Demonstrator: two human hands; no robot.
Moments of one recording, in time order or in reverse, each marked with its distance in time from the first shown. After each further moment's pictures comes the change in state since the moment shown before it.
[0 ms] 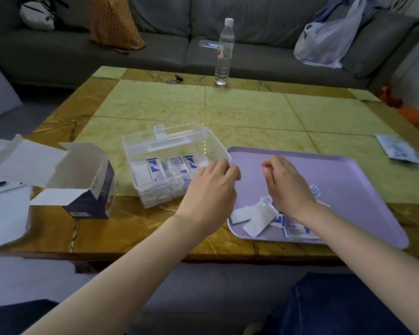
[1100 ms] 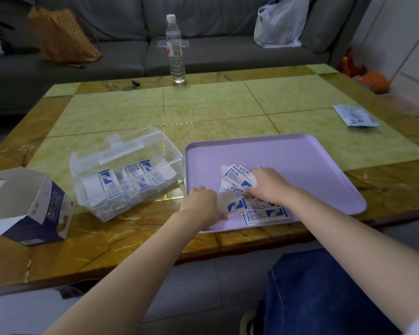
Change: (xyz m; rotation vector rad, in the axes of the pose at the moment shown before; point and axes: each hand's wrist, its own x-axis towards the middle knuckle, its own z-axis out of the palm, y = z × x) left_hand 0.036 0.044 0.071 0.097 -0.688 -0.266; right_hand -0.014 0.061 -0.011 0.096 -0.411 0.253
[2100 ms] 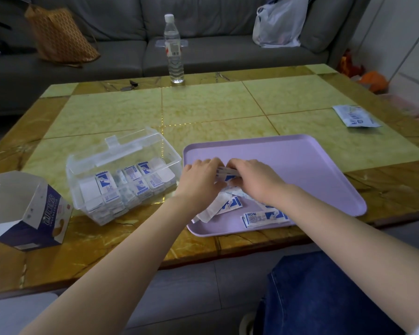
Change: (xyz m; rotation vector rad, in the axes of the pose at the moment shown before) left_hand 0.013 -0.003 -0.028 -0.117 0.420 0.185; right_hand -0.004 -0.029 -0.010 -0.152 0.168 -0.309
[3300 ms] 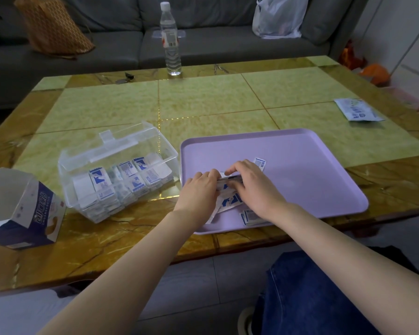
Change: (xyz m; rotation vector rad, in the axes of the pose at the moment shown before) left_hand -0.014 -0.004 0.032 0.052 -0.024 0.009; right_hand -0.016 0.008 0.035 0.285 0.156 0.030
